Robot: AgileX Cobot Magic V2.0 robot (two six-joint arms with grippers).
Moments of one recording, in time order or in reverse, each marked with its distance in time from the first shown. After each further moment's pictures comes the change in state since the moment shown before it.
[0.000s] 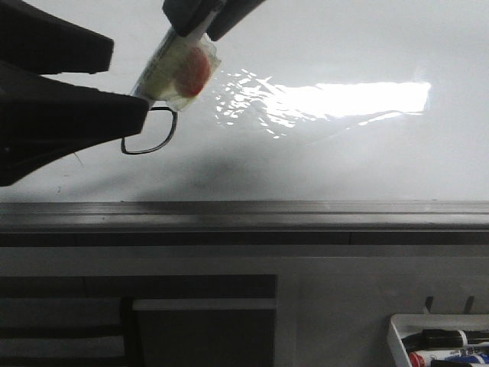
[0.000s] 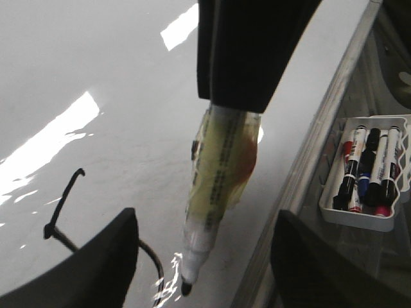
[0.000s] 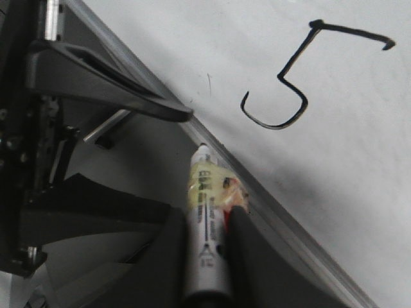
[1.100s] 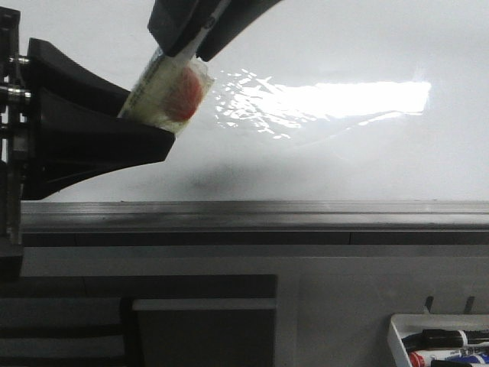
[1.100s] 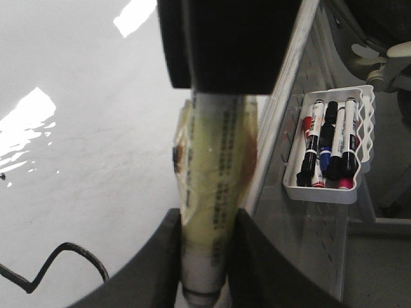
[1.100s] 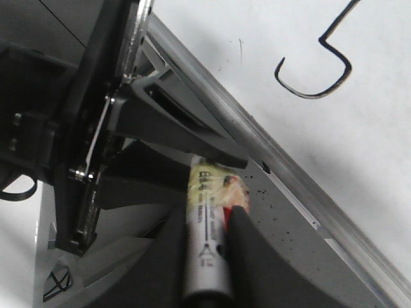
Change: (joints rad) left arm -0.028 0.102 -0.028 0.078 -0.009 0.006; right arm 0.034 0.000 0.000 0.040 0.056 -0.004
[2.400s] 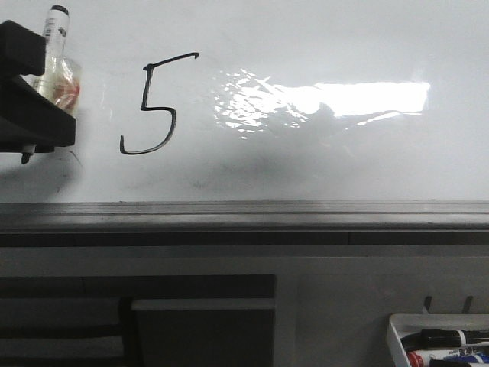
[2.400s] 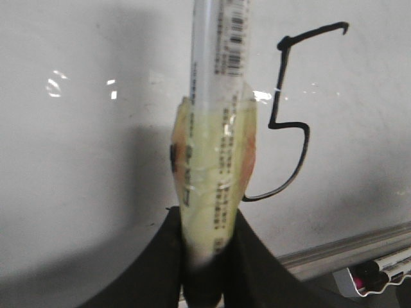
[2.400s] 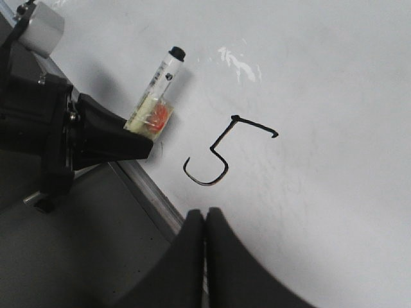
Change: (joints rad) left arm 0.006 -0.113 -0.115 -0.519 0.633 -0.673; right arm -0.037 -0.207 0.054 -0.223 -0.144 -0.001
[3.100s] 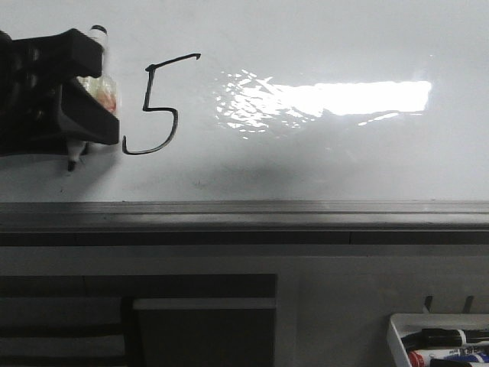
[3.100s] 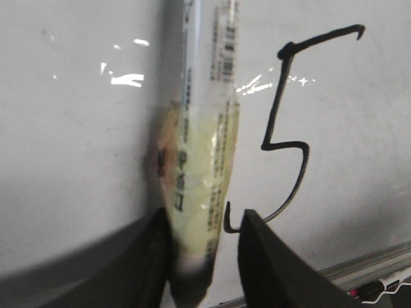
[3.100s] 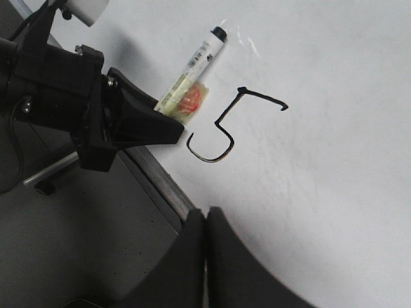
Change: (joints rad) left arm -0.004 0.139 -0.074 -0.012 -0.030 -0.006; right arm 0.000 0.000 0.035 0.000 0.002 0.000
